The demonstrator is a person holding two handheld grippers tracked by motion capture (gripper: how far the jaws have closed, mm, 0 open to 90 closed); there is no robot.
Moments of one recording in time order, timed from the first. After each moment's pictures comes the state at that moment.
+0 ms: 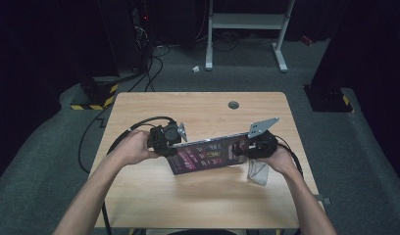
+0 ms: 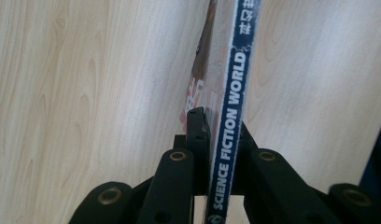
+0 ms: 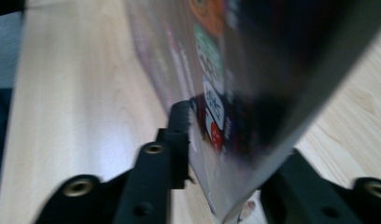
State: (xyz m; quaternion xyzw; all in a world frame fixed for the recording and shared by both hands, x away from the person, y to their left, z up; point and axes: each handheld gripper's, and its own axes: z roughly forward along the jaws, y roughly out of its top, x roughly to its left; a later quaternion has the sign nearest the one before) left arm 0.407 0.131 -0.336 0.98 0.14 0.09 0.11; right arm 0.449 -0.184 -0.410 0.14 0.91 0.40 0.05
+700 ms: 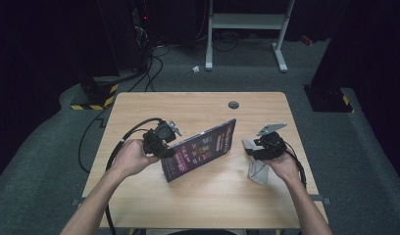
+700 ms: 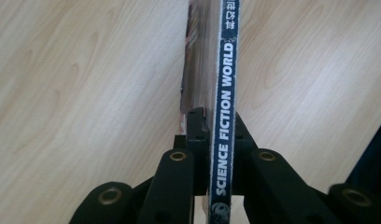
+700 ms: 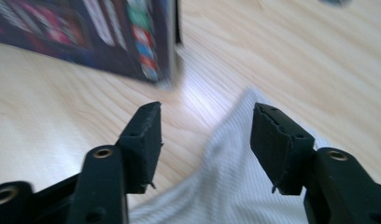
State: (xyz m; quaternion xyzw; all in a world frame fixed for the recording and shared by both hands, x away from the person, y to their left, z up) left arm 0.403 0.150 -0.347 0.94 0.30 0.07 0.18; right arm 0.454 -0.216 -0.448 0.35 0.87 0.31 0.14
